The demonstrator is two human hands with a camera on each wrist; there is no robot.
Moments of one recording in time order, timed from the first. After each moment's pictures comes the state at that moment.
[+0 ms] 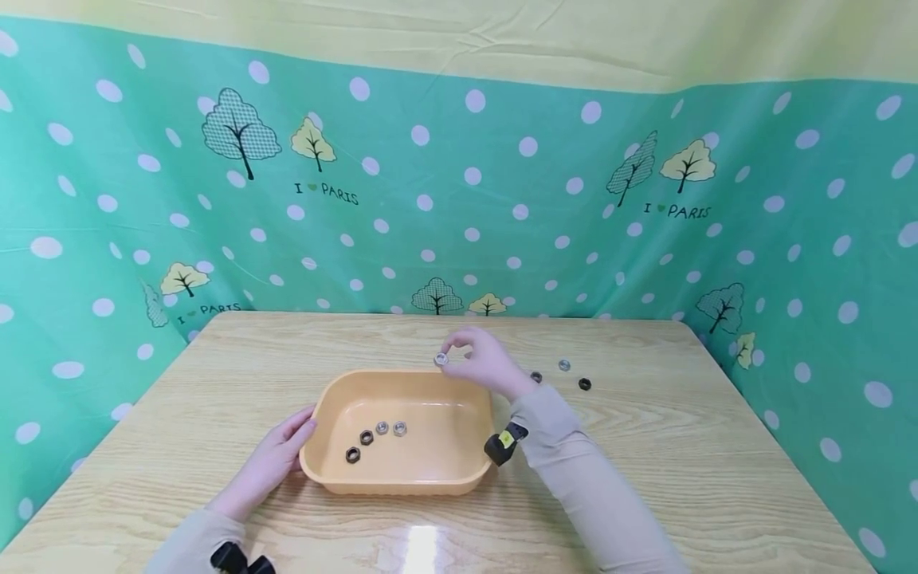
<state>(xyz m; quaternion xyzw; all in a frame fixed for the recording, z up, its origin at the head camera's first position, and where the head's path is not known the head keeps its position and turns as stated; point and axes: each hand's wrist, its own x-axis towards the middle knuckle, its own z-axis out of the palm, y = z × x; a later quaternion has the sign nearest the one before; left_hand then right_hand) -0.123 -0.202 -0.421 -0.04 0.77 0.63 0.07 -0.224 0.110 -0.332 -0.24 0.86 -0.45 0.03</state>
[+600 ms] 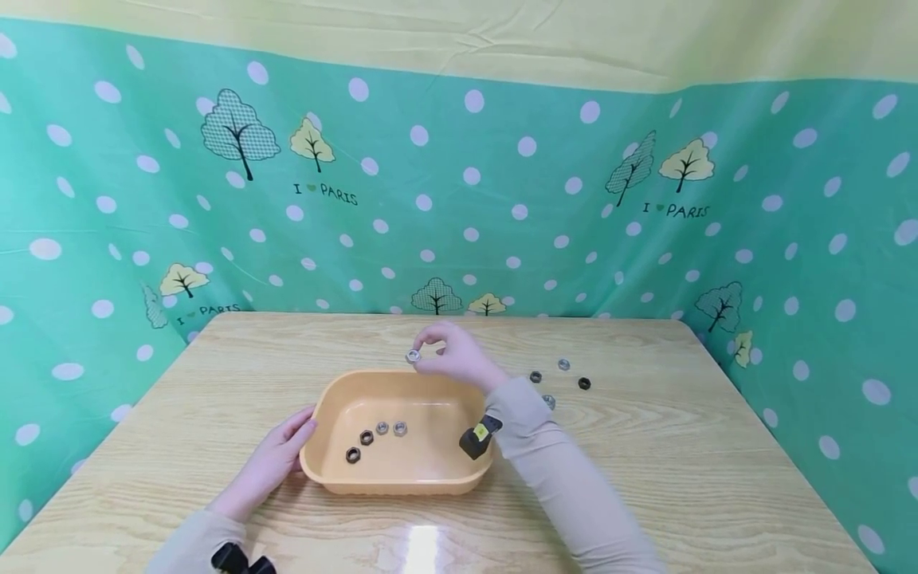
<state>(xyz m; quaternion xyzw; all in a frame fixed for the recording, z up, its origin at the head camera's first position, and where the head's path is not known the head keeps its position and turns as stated) -0.123 -0.202 -0.421 -0.04 0.77 0.63 0.07 -0.229 0.077 -0.327 -0.28 0.83 -0.47 0.06</state>
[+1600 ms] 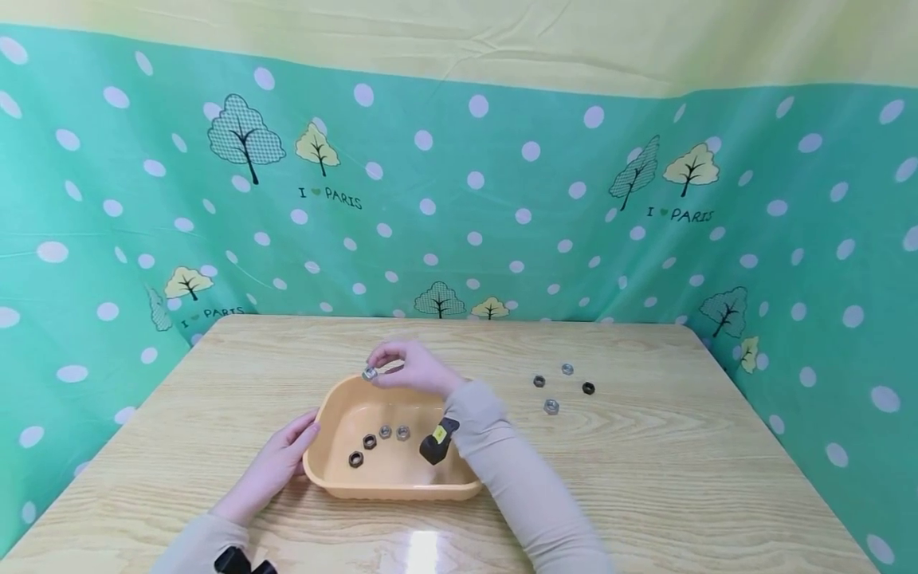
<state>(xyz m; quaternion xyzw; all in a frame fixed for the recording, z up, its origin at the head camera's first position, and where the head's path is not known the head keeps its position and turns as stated) -0.121 -0.200 -0.421 -0.05 0.77 0.63 0.06 -0.244 0.021 -0.357 -0.38 0.74 -0.54 0.16</state>
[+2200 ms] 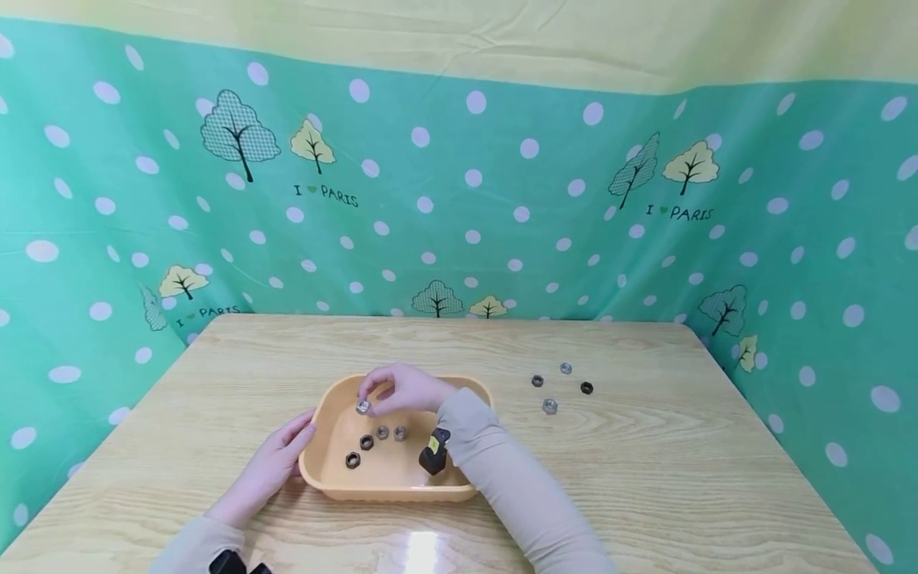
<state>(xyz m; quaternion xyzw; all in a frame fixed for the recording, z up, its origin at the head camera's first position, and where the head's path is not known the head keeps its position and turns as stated) -0.124 -0.200 -0.421 -0.05 0.78 0.62 0.06 -0.240 0.019 -0.377 -0.42 0.74 -0.47 0.25</state>
